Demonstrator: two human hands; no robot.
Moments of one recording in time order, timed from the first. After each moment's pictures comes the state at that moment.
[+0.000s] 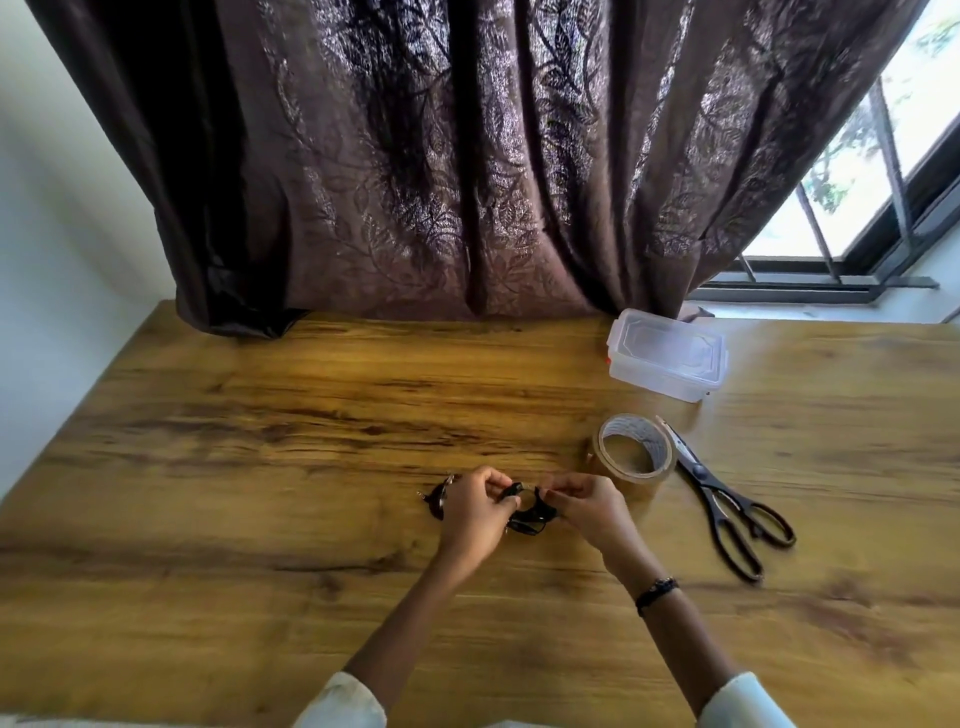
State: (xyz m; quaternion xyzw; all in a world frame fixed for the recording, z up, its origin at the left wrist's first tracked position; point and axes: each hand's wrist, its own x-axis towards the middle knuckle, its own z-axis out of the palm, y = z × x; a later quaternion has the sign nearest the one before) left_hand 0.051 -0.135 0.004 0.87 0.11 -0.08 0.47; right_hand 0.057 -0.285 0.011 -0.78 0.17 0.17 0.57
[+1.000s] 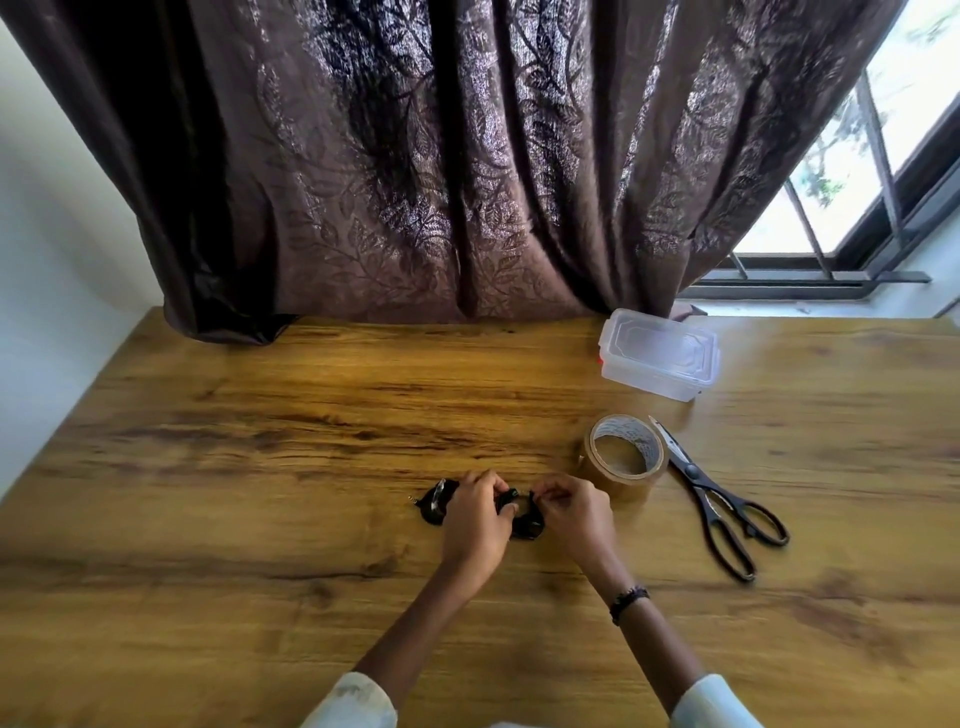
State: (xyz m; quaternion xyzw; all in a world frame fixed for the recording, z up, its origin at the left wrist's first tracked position) left_hand 0.050 -0.150 -0.016 0.94 0.06 -0.03 0.34; right_hand 0.057 -0.282 -0.014 -0.89 0.10 0.07 0.45
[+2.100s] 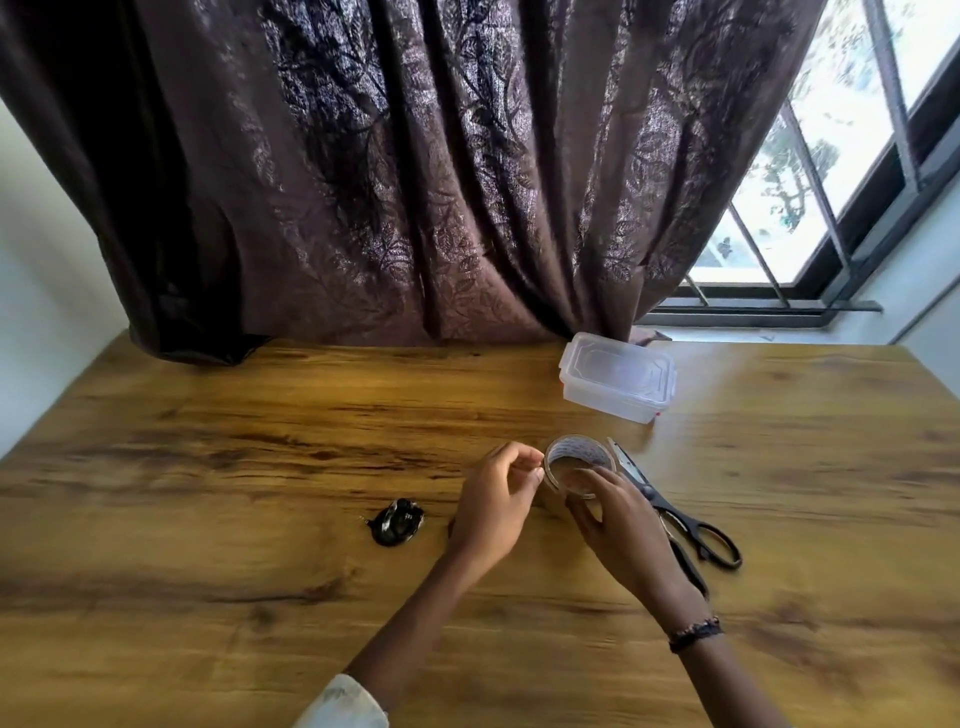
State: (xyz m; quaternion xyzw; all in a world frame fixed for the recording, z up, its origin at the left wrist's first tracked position) left_hand 0.068 -0.212 0.033 0.85 -0.04 0.05 0.51; right_hand 0.054 -0.375 0.014 -0.94 -0.13 -0.12 0.29
